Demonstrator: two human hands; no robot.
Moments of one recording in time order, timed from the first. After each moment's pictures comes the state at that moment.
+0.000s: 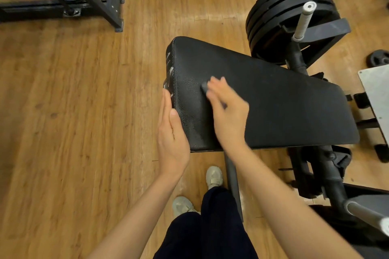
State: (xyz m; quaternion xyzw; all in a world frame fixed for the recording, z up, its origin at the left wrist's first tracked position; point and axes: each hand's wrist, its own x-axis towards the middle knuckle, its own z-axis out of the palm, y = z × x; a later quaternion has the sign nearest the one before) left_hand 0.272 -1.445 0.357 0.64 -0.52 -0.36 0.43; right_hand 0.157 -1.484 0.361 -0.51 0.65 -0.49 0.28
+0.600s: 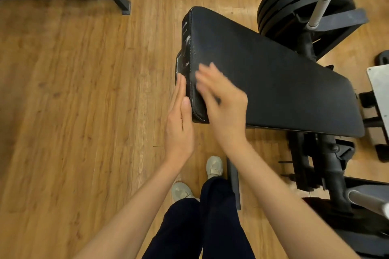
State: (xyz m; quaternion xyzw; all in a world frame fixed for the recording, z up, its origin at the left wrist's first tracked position) left_hand 0.290 -1.412 0.342 0.58 -0.54 -0.40 0.45; right_hand 0.193 -1.437 0.368 -0.62 0.59 -0.46 0.23
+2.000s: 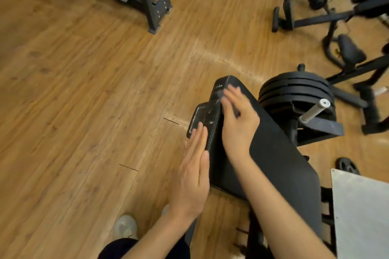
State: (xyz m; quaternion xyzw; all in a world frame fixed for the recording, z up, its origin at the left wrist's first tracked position) left_hand 0.266 -1.418 0.354 0.60 -0.47 -0.42 0.49; right_hand 0.203 -1.539 0.388 -0.64 0.59 -0.44 0.21
